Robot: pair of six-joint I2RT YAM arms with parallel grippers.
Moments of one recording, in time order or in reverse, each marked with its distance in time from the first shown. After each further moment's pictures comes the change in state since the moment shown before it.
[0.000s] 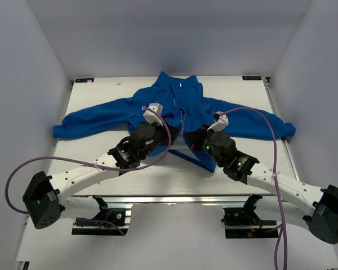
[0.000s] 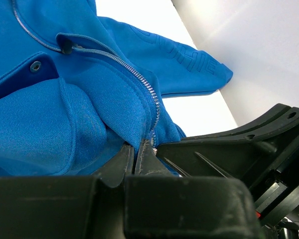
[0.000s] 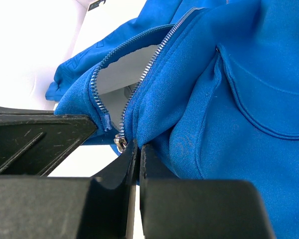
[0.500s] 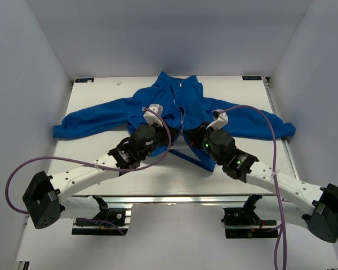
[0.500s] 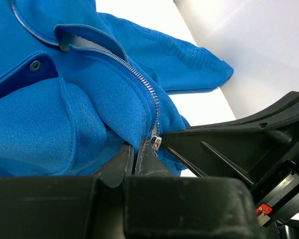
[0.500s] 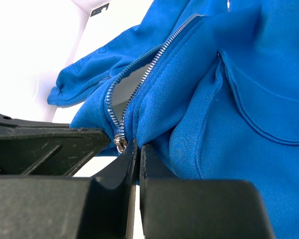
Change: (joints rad) left arm 0.000 0.000 -0.013 0.005 0.008 -0.002; right arm 0.000 0.013 0.027 0.002 0.010 -0.011
